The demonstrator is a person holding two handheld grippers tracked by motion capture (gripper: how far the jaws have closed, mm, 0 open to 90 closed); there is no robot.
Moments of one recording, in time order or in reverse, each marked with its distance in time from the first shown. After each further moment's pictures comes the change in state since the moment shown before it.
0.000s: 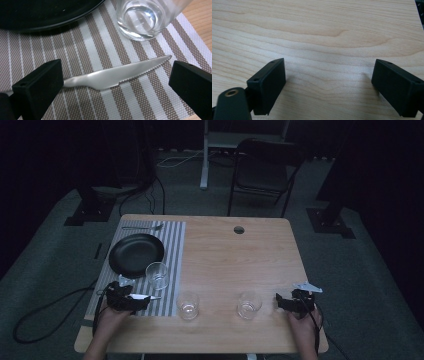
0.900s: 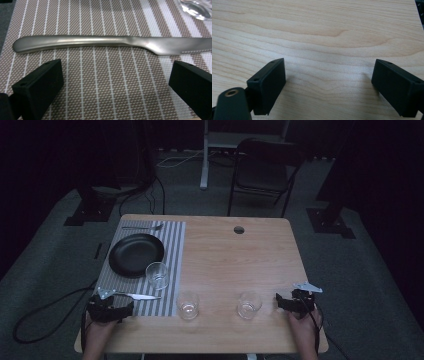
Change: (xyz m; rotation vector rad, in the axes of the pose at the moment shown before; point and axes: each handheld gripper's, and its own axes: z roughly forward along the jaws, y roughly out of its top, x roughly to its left) left arm 0.033 -0.048 -0.005 -0.040 0.133 -0.158; right arm 0.000 0.000 0.000 0.000 0.000 0.000
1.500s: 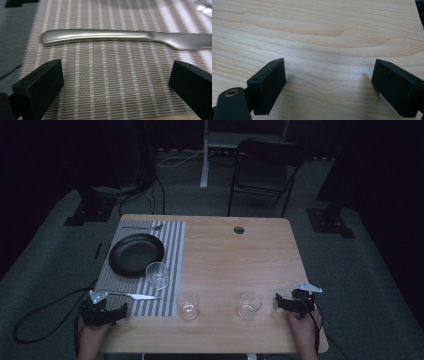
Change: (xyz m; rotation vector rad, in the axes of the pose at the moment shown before) left arm 0.017 -0.010 -0.004 -0.030 0.034 -0.005; right arm 0.000 0.000 0.000 0.000 0.000 -0.001
